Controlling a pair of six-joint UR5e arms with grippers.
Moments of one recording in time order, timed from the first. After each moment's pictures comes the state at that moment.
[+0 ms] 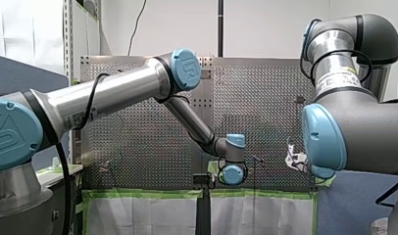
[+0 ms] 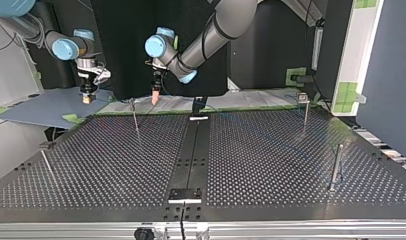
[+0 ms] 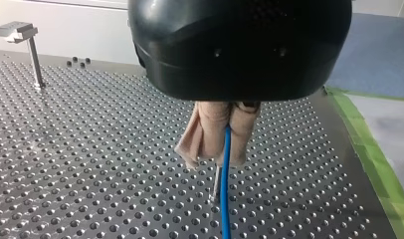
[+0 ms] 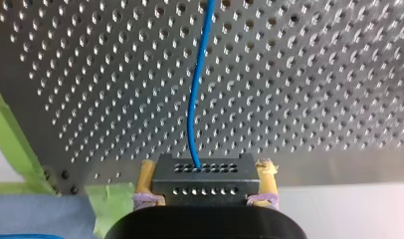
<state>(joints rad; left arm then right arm) -0.85 -2.74 -1.12 -2.47 -2.11 -1.68 1.56 -0.70 1.78 -1.01 1.34 1.66</state>
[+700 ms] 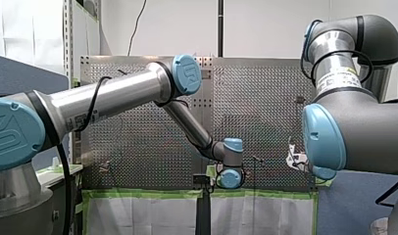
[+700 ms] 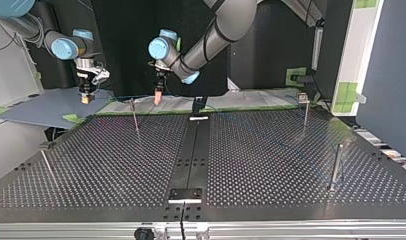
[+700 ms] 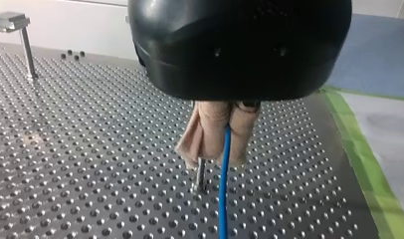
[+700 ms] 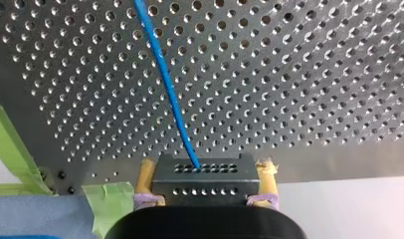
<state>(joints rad) -0.83 -2.77 -1.11 -2.46 -2.08 -1.70 1.54 -0.70 1.78 -1.03 1.34 1.68</state>
